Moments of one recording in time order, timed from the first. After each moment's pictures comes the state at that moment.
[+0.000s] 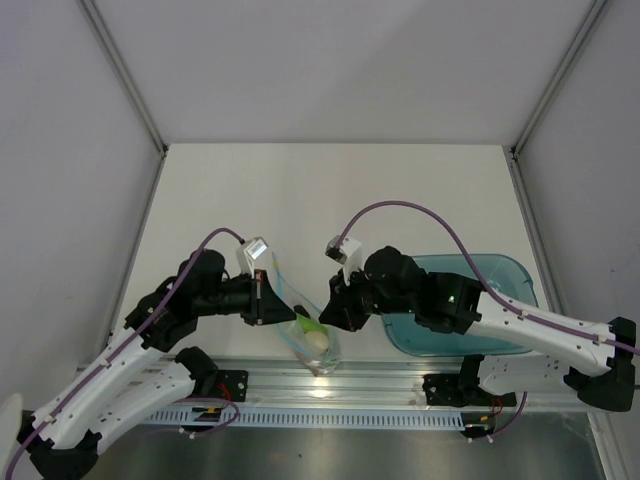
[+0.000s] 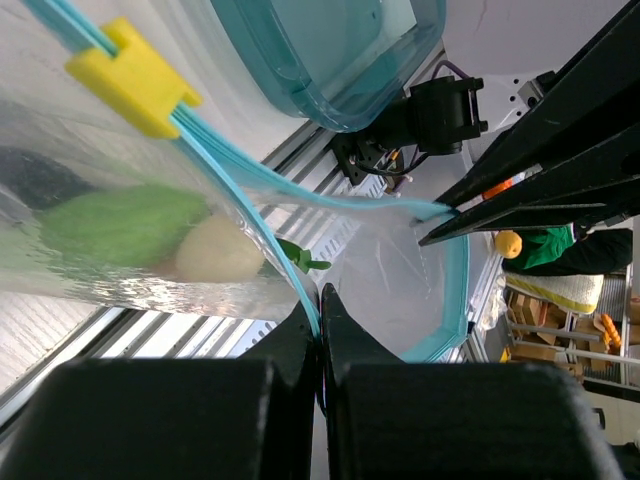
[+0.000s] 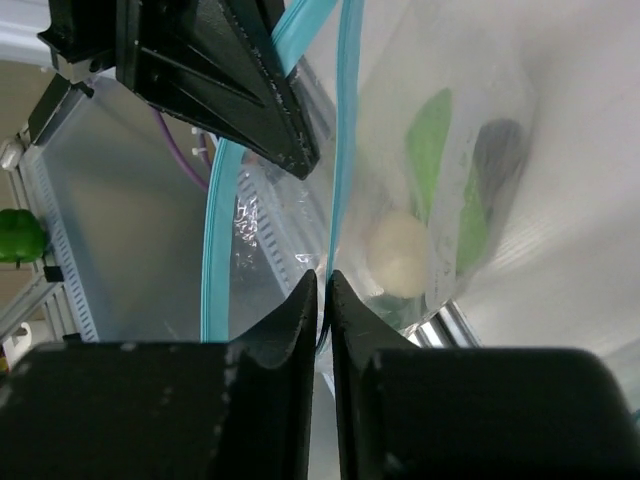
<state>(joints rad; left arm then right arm) -0.69 0.63 0.74 -0.64 0.53 -0.71 1.20 1.10 1.09 -0.50 -0.14 0.48</state>
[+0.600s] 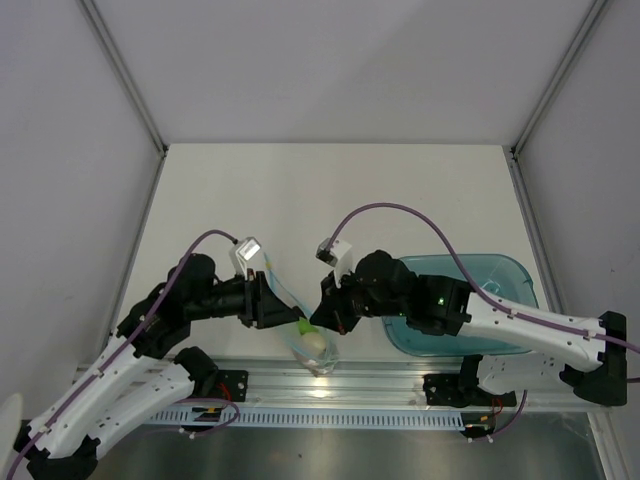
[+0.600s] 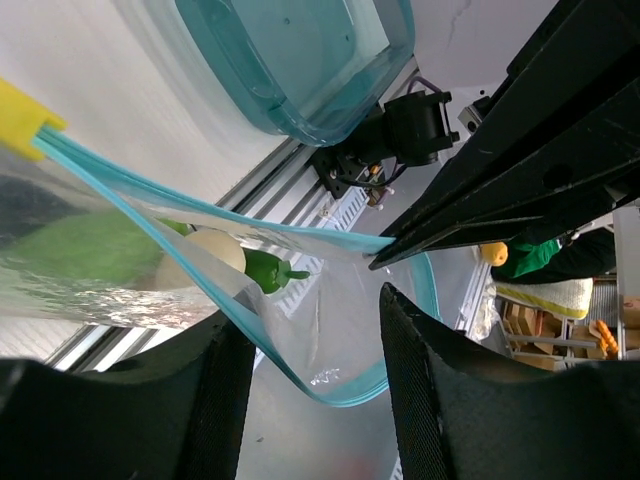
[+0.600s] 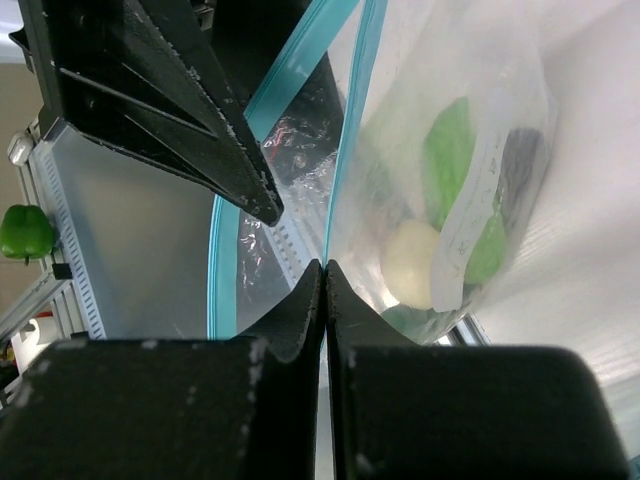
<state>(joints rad) -0.69 0.58 0.74 -0.62 0.53 -0.73 1.24 1.14 1.08 -0.42 -0.12 0.50</state>
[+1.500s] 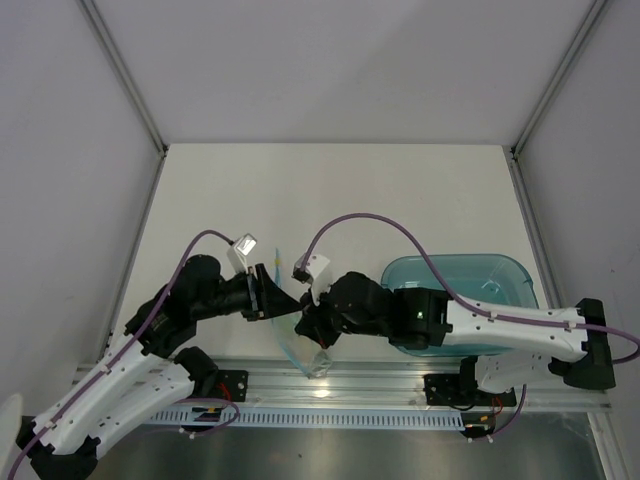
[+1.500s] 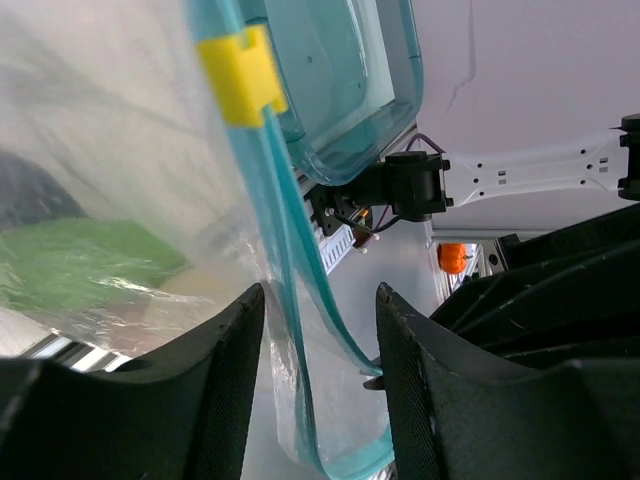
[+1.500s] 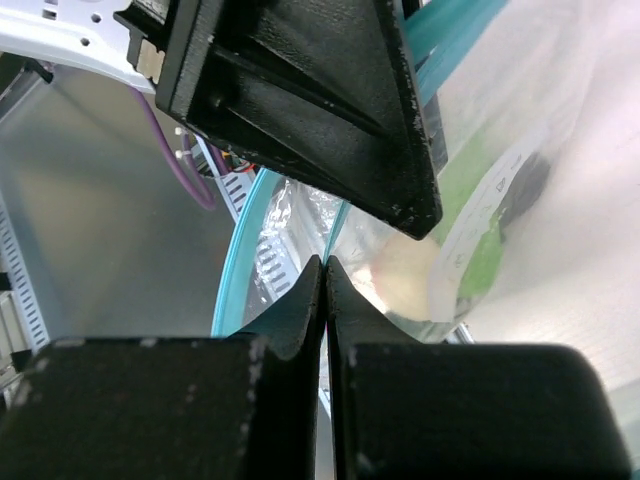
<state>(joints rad) -0.69 0.58 0.68 -0.54 0.43 -0.92 1.40 1.24 1.15 -0.42 0.08 0.47</state>
